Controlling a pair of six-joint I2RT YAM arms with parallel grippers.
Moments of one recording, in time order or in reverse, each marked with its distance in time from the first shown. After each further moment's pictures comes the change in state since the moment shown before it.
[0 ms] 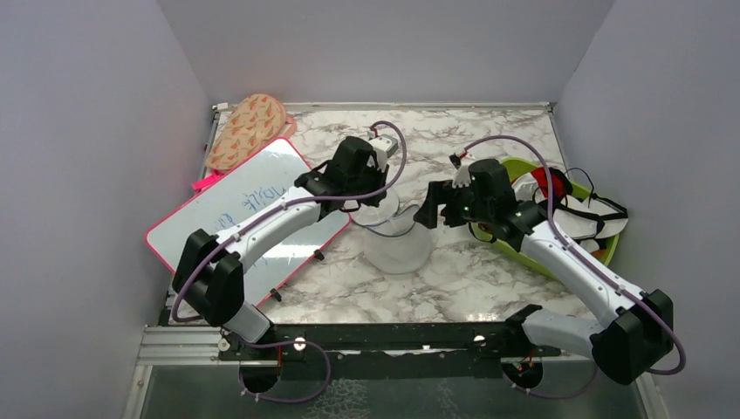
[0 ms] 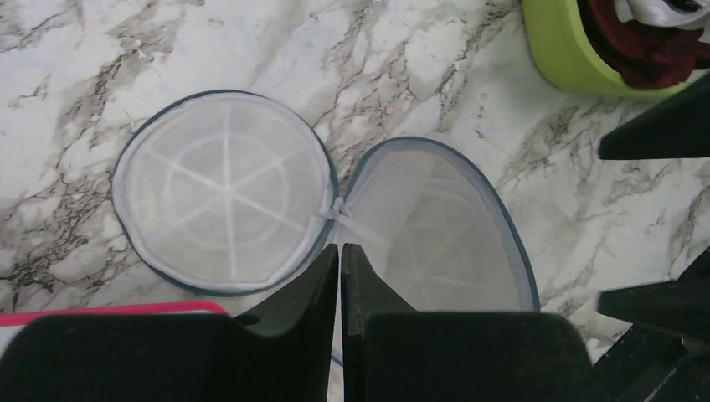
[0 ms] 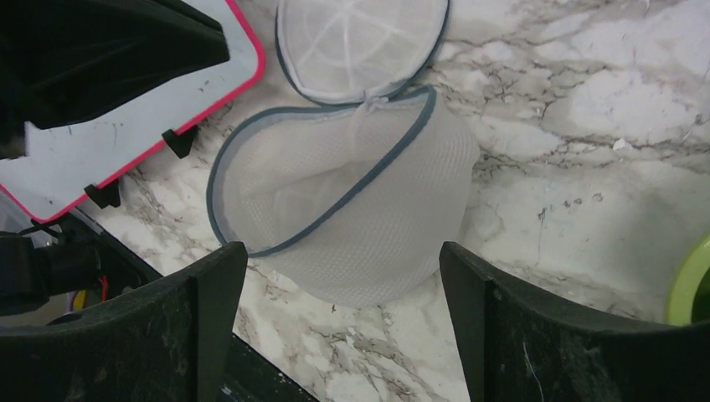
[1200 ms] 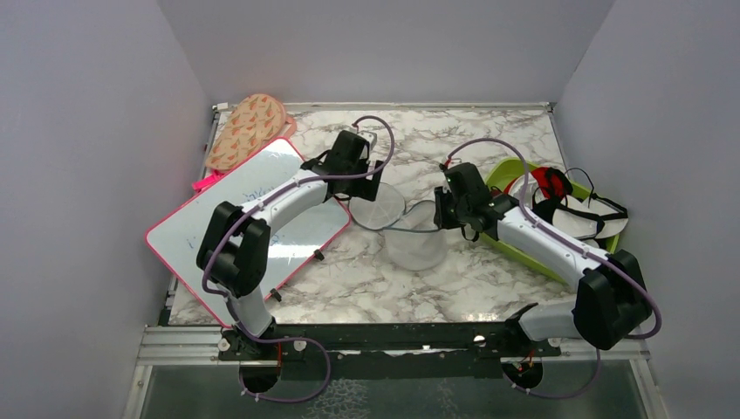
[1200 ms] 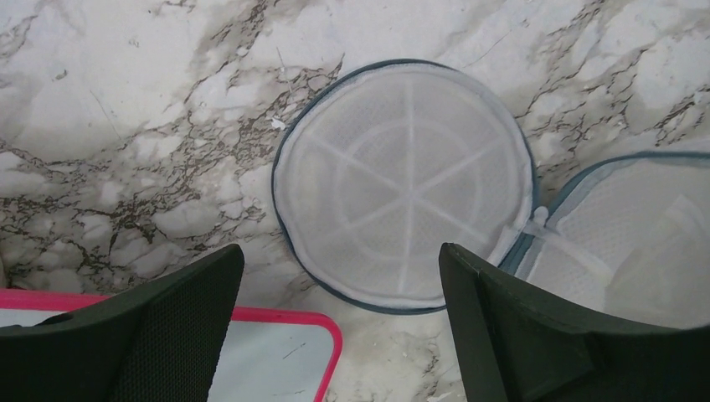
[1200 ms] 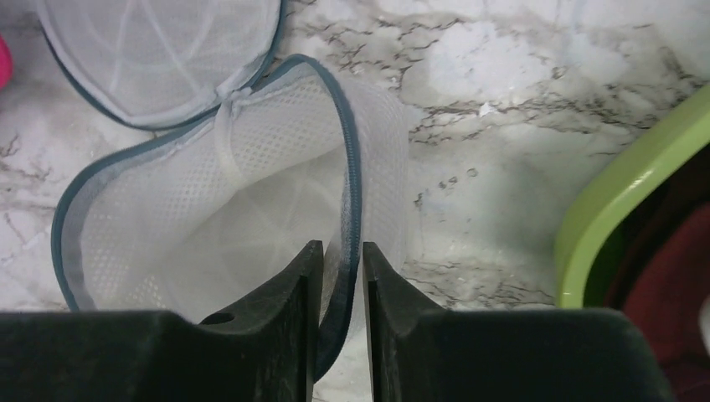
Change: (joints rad) left arm 0.093 0.184 0.070 -0.053 -0.158 -0.031; right arm 0.027 0.216 -0.025 -0.013 0.272 -0.052
